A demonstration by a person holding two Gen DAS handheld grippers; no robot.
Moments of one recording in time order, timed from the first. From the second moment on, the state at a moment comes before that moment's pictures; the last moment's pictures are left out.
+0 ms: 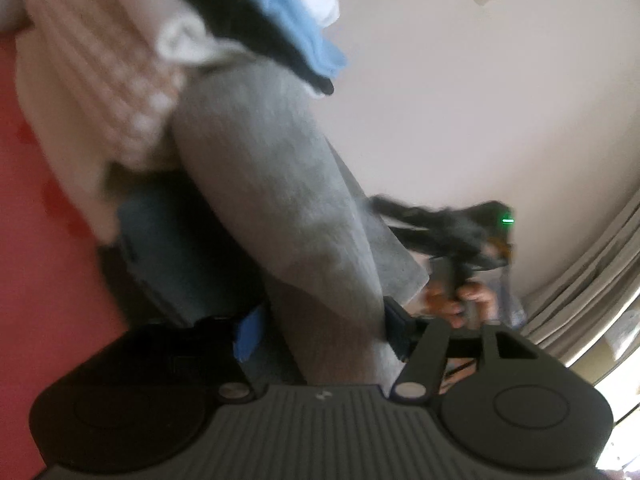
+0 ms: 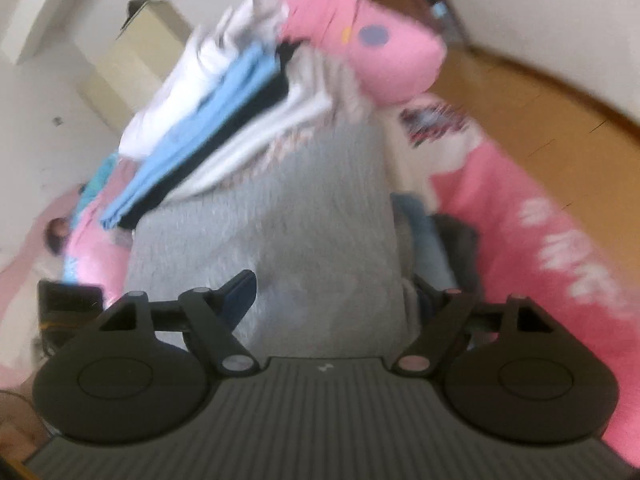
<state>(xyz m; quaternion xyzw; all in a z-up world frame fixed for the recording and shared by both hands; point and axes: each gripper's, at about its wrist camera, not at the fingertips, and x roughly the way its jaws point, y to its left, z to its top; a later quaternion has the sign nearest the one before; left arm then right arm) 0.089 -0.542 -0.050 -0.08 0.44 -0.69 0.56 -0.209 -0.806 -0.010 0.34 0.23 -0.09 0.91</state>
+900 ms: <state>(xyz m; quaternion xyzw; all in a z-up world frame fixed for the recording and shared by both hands) 0.089 -0.477 -0.055 -0.04 0.30 -0.66 0.68 -0.085 -0.659 0.023 0.12 0.28 -0.18 0.93</state>
